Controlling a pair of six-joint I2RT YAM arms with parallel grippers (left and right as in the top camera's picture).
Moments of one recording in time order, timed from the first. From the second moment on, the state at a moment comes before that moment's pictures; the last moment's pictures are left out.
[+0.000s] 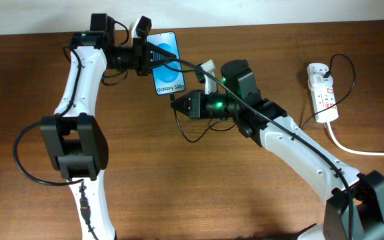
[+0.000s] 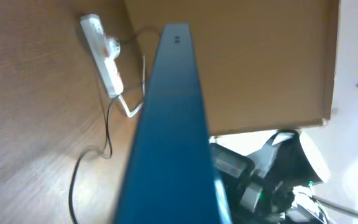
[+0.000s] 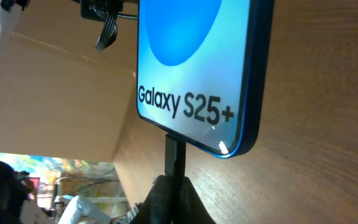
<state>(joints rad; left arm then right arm) -0.04 2.31 2.15 -1.17 1.49 0.03 0.46 1.64 1.18 -0.06 -0.73 0.70</state>
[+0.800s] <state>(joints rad) -0.19 2.35 2.14 -1.21 0.96 -0.02 0.20 1.63 1.20 -0.63 -0.48 0.49</state>
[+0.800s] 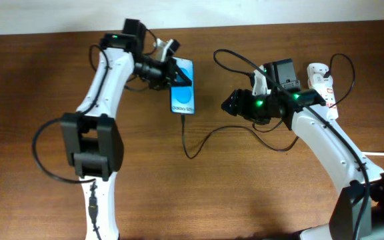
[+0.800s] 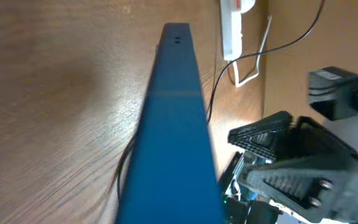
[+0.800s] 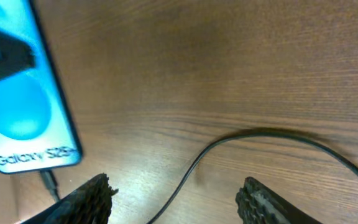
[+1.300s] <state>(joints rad) -0.20 2.50 2.14 -1.14 0.79 -0.10 0.20 1.63 1.20 -0.74 -0.37 0.46</state>
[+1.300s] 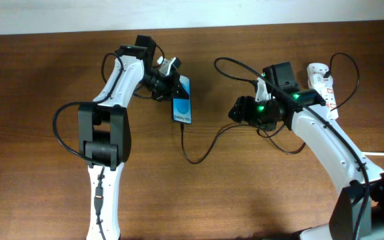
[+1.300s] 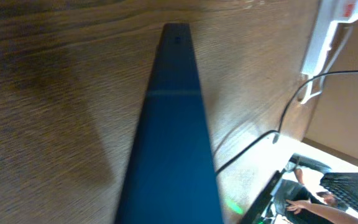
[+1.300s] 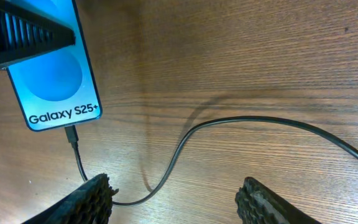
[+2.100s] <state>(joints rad) -0.21 2.50 2.14 -1.20 0.46 -0.10 0.20 1.63 1.20 -0.75 -0.34 0.46</state>
